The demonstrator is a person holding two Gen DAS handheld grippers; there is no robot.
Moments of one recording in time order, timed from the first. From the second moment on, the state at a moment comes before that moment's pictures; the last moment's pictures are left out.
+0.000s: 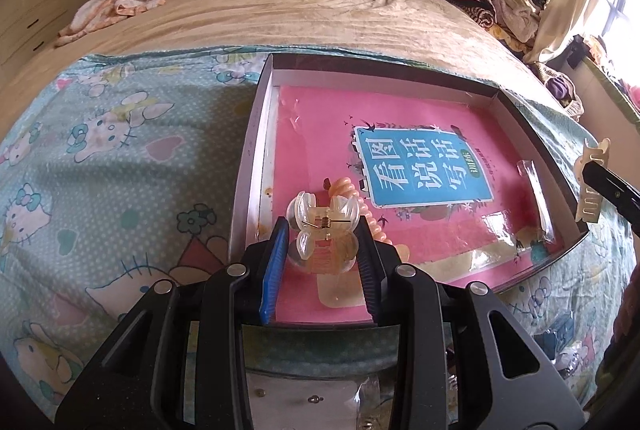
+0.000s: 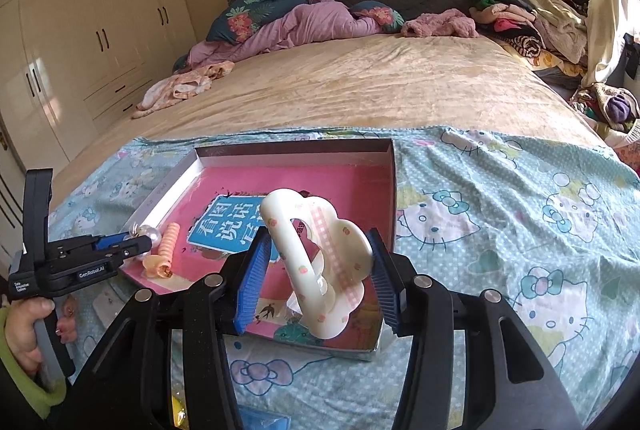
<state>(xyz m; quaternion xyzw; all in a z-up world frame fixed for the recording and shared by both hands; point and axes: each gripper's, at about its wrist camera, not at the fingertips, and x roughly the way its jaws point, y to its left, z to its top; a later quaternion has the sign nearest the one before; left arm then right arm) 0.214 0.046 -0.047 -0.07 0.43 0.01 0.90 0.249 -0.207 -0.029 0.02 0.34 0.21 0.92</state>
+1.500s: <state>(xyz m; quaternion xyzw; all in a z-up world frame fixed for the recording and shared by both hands) 0.211 0.042 -0.045 -0.09 0.41 -0.01 0.91 0.234 -0.204 -0.042 0.03 0.36 0.19 0.92</state>
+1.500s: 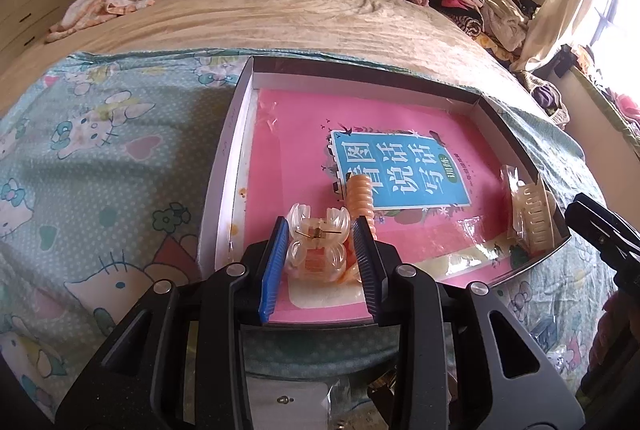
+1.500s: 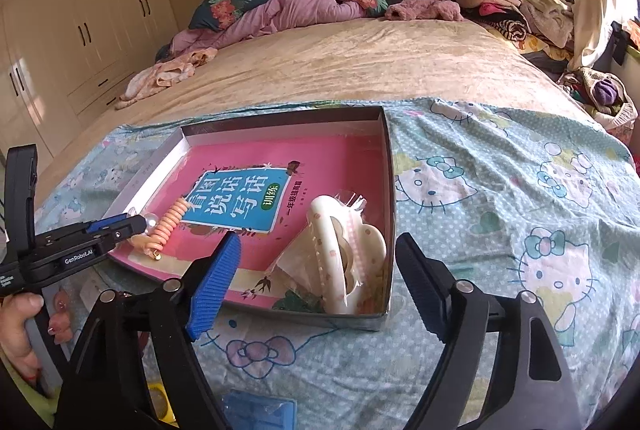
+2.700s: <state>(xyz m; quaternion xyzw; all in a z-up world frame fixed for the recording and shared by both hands) 0.134 0.075 0.027 -0.13 0.34 0.03 0.93 0.173 -0.199 0.017 0.02 0.30 0.22 0.93</state>
